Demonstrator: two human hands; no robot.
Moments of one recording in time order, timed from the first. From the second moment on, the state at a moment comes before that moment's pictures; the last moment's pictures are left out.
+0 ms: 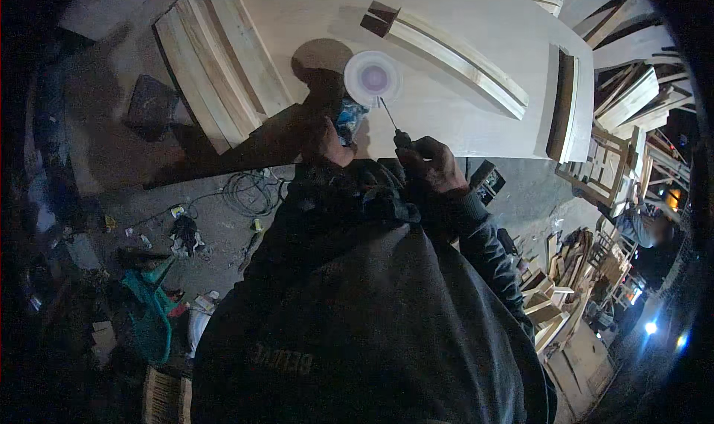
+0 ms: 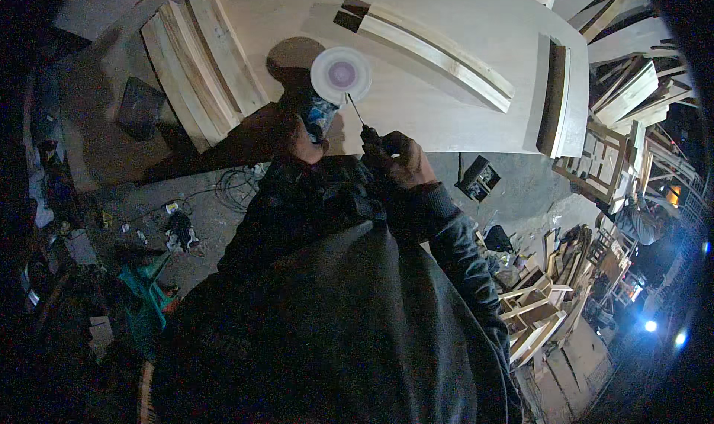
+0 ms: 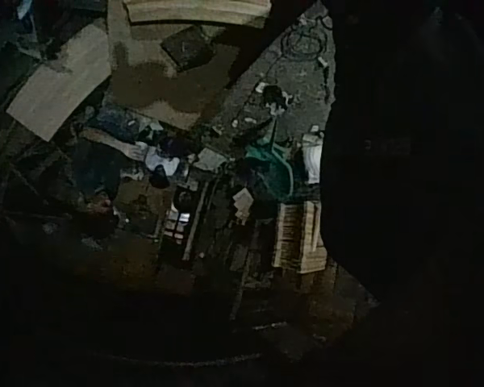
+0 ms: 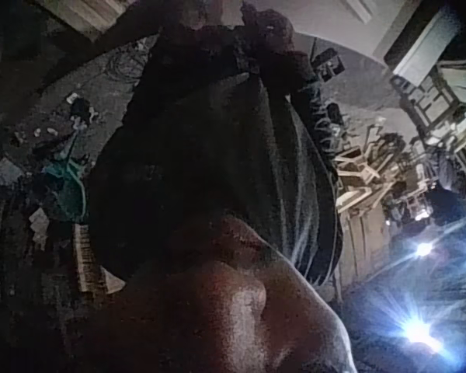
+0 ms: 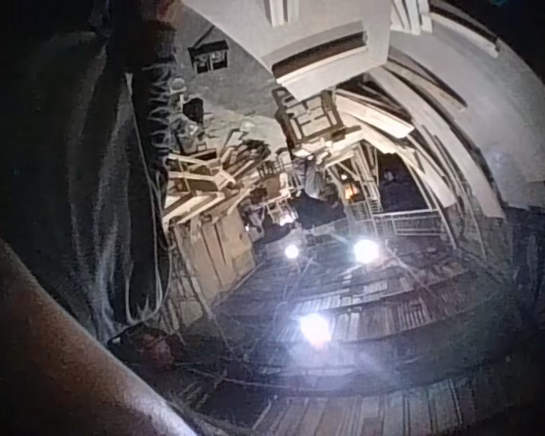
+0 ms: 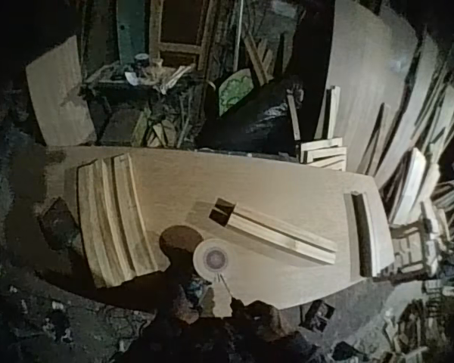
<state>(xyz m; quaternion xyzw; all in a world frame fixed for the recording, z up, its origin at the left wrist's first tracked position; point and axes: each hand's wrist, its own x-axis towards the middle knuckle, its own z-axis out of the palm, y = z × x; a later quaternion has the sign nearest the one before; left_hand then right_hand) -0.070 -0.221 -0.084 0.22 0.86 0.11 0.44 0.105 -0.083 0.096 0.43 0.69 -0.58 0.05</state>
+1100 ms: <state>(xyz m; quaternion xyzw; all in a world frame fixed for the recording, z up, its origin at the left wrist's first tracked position) -0.067 -0.221 -0.106 0.22 0.87 0.15 0.42 0.097 -0.083 0.106 0.47 0.68 -0.57 0.05</state>
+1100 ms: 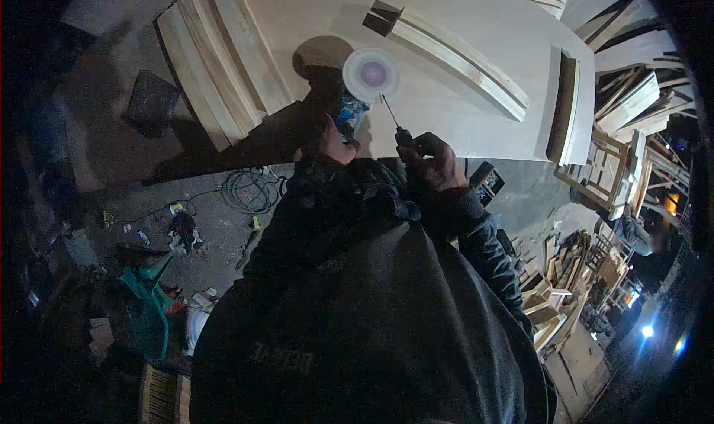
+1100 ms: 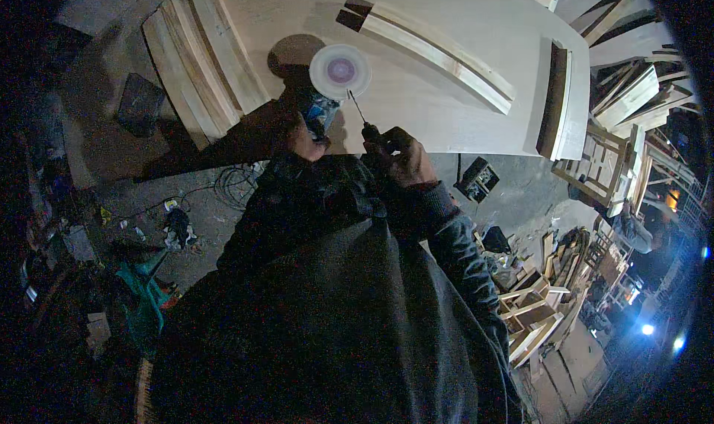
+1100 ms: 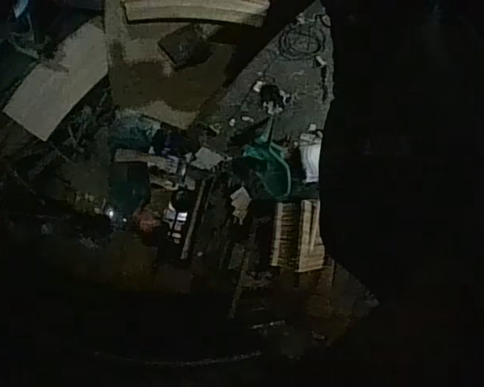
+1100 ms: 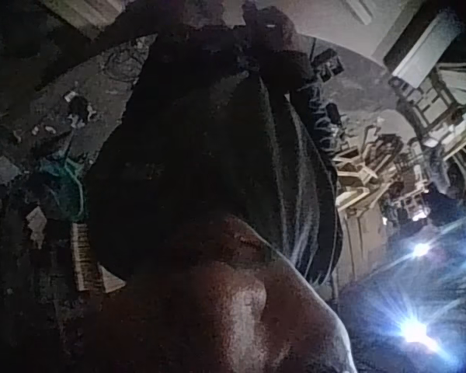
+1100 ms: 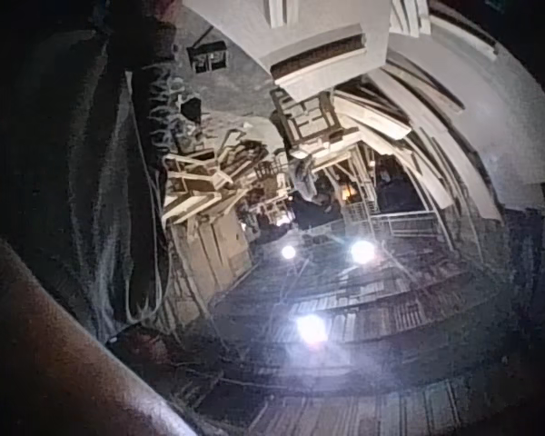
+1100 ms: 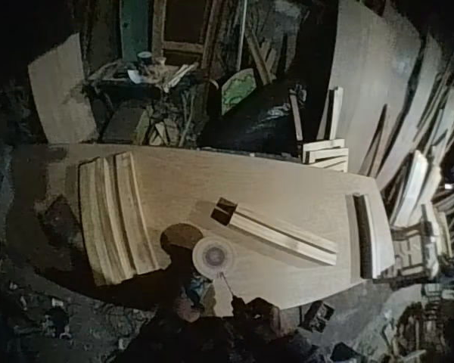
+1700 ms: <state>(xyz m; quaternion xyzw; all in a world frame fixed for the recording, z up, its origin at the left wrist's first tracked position) -0.051 -0.243 -0.141 0.28 0.90 0.21 0.26 0.097 -0.082 0.101 0.45 0.71 -0.53 0.06</state>
